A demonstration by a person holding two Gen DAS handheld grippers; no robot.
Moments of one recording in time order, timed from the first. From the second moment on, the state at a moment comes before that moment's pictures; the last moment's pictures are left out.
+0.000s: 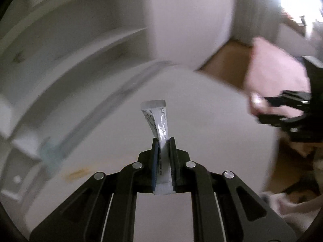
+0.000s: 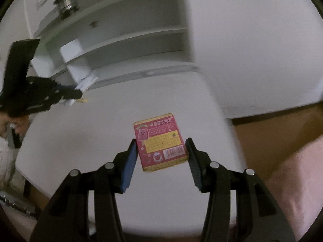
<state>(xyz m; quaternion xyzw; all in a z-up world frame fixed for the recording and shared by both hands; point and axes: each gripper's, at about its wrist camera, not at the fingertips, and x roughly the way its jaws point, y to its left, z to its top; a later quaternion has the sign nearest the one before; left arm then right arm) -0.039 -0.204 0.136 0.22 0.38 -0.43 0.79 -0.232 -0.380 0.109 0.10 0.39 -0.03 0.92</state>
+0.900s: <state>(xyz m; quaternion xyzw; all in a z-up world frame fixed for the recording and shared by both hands) -0.304 -0.499 -0.211 0.30 0.62 -0.52 0.50 -0.529 -0.578 -0.221 0.36 0.61 -0.19 0.68</state>
